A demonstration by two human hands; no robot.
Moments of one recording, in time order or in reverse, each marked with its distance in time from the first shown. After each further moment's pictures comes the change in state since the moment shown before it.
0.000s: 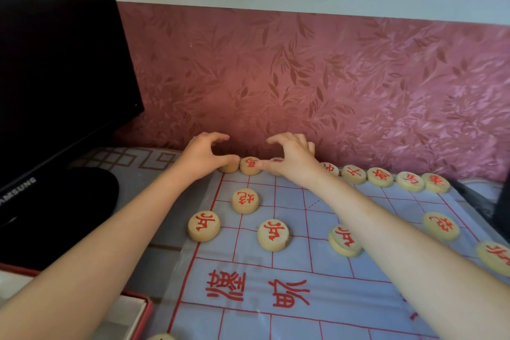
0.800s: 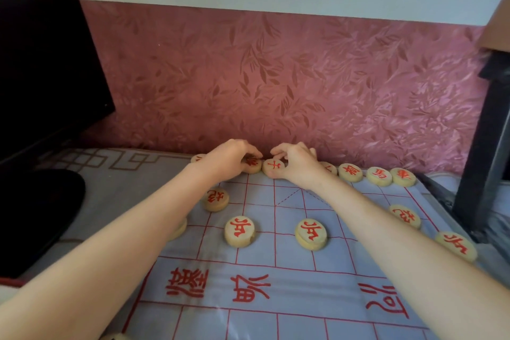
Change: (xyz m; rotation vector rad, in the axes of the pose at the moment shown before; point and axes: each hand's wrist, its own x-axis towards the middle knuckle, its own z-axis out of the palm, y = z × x) left_hand 0.013 0.070 0.054 0.235 -0.301 0.308; right_hand -0.020 0.051 -0.025 0.004 -0.092 0.141
